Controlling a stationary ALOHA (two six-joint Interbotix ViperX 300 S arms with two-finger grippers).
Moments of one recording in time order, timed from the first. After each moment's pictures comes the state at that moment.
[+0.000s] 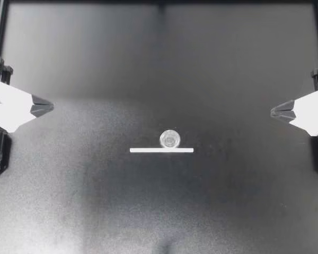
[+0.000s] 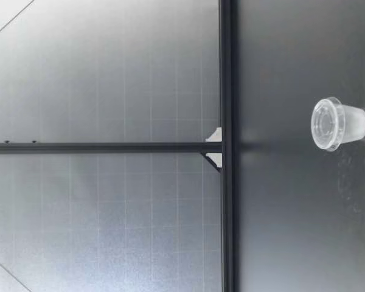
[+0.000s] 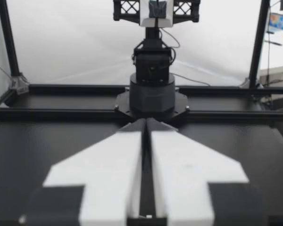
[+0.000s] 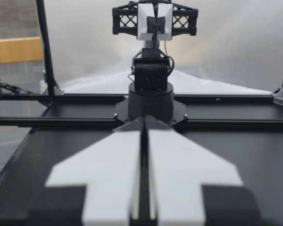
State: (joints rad) left arm 0.00 -0.96 1.17 0.00 -0.30 0.00; right arm 0.00 -0.96 1.17 0.00 -0.30 0.00
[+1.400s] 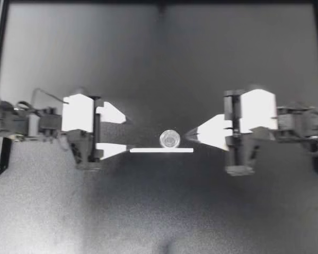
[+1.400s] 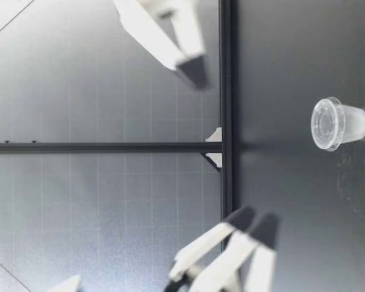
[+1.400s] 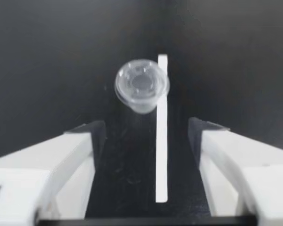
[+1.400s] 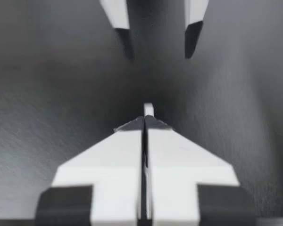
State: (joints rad) left arm 0.01 -0.05 0.97 -0.05 -0.39 0.06; right arm -0.03 -0.14 0.94 0.04 -0.33 0.00
